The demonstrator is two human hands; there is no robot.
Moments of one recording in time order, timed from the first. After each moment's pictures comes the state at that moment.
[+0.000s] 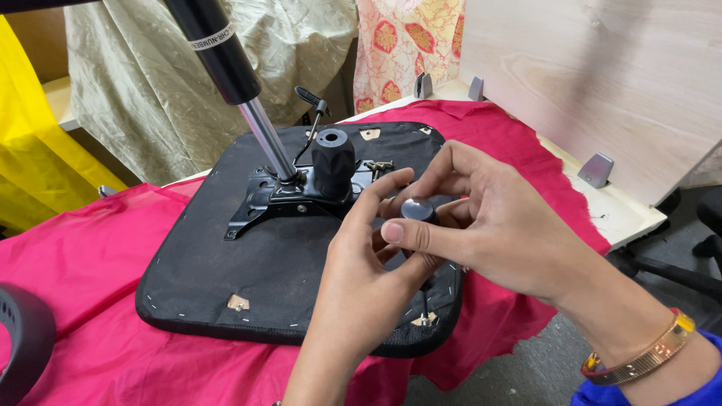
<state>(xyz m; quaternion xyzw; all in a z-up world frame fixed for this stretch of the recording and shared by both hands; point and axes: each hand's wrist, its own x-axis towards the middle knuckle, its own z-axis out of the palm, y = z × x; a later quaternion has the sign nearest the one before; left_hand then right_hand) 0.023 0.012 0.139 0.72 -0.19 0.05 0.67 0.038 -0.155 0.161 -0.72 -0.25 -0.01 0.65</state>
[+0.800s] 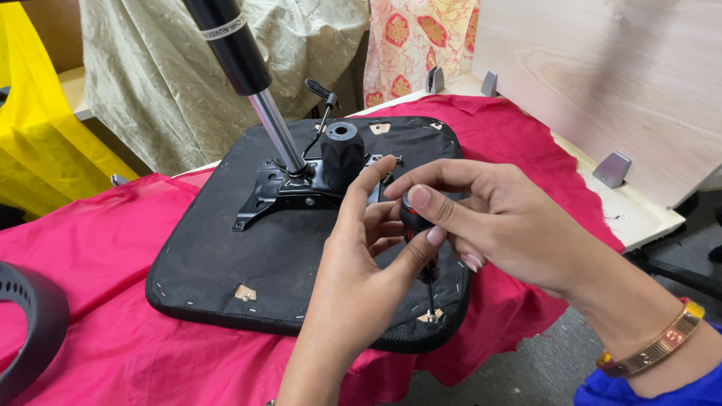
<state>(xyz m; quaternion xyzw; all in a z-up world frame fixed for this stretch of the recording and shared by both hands) 0.020 0.018 0.139 0.72 -0.16 0.05 0.67 0.050 -0.163 0.150 -0.72 -0.17 0.08 0.66</state>
